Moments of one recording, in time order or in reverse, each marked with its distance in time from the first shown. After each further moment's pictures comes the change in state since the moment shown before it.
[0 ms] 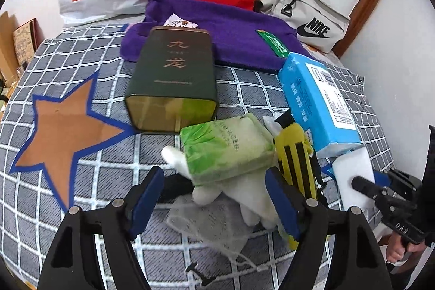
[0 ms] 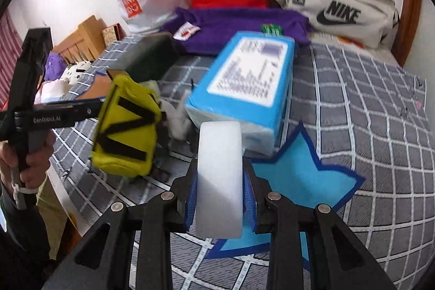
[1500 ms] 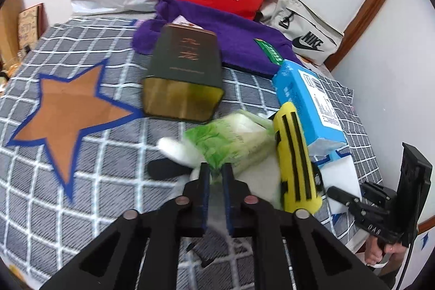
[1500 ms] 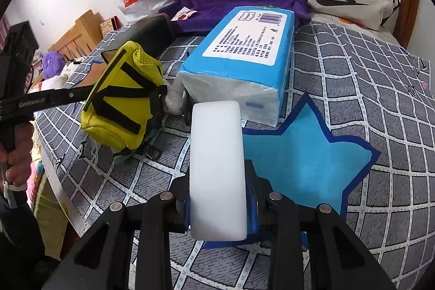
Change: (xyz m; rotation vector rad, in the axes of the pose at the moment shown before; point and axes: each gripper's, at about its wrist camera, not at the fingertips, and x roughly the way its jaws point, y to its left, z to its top) left arm -0.026 0.021 -0.025 -0.074 -0.050 -0.069; right arm 0.010 -0.002 -0.022 0.017 0.033 0.013
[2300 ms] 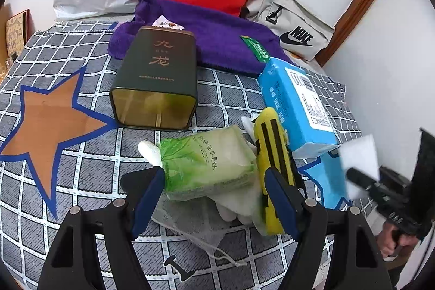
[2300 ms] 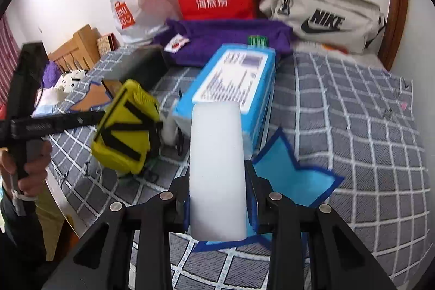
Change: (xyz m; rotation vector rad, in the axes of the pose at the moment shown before) left arm 0.019 -0.023 0.011 0.044 0.023 -0.039; right arm -0.041 -0.008 0.023 -0.009 -0.105 -0.053
